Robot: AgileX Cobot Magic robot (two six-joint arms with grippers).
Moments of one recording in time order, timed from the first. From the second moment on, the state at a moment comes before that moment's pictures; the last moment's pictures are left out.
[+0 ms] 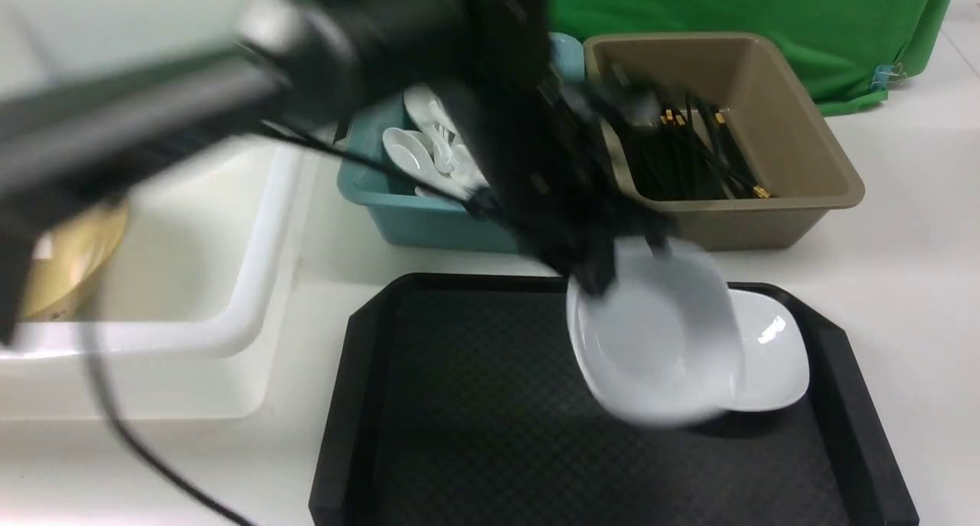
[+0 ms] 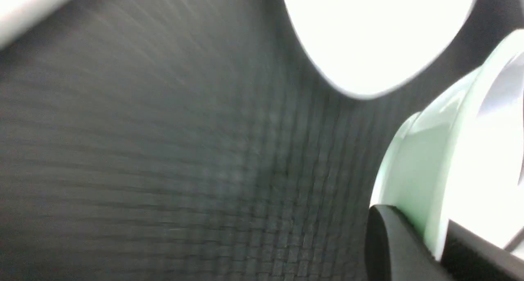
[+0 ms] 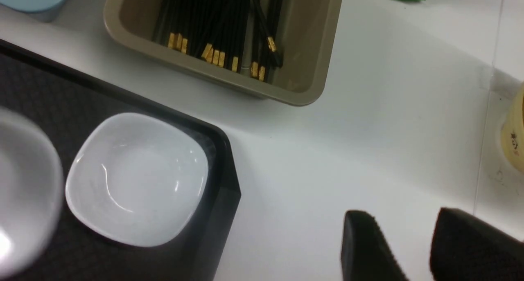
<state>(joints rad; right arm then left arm) 0.28 1.33 -1.61 -0.22 1.22 -0.07 -0.56 1.86 -1.81 -0.33 1.14 0.00</state>
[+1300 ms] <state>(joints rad) 0.28 1.33 -1.61 -0.22 1.20 -0.07 0.21 2.05 -1.62 -0.48 0.52 -0.09</state>
